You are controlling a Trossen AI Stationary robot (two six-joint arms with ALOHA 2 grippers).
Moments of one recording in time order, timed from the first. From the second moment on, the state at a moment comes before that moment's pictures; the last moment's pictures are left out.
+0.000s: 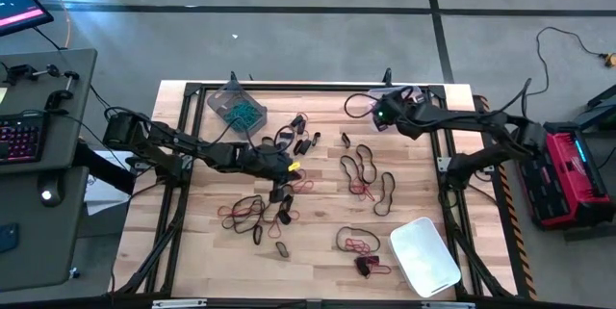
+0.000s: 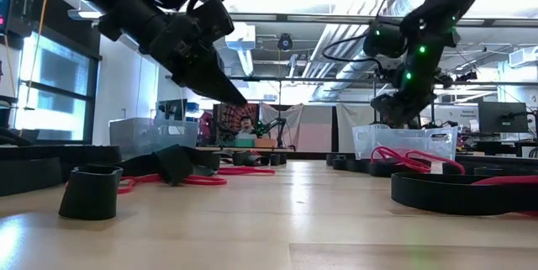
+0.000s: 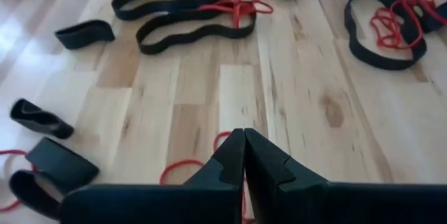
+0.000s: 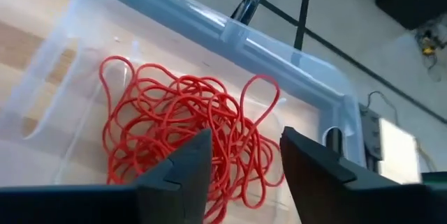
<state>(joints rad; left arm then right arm) -0.04 1.54 0.69 0.22 -0.02 -0.02 -0.51 1.36 0.72 -0.50 0.76 0.40</state>
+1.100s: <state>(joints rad) -0.02 1.75 0.69 0.22 -0.19 -0.18 0.18 1.37 0.84 -0.49 0.97 0.65</state>
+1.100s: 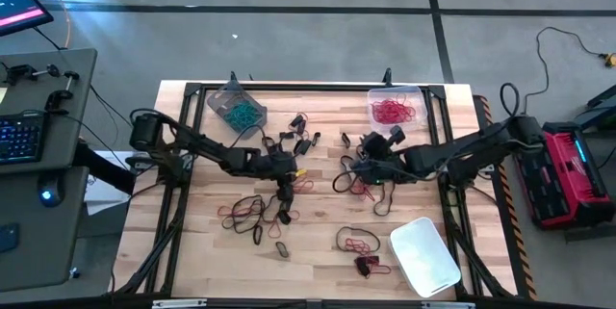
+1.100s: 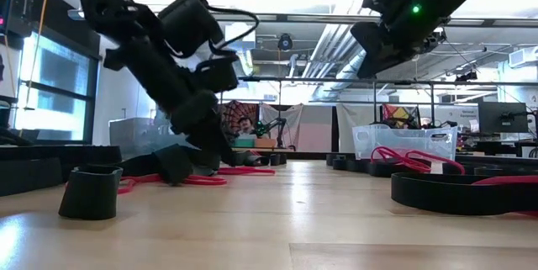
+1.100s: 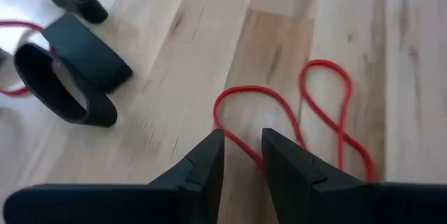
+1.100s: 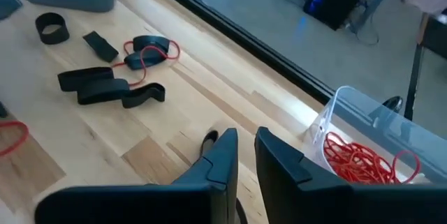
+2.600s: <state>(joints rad) -0.06 1.72 0.69 0.44 -0.22 -0.14 0.23 1.80 0.84 0.33 0.52 0.38</state>
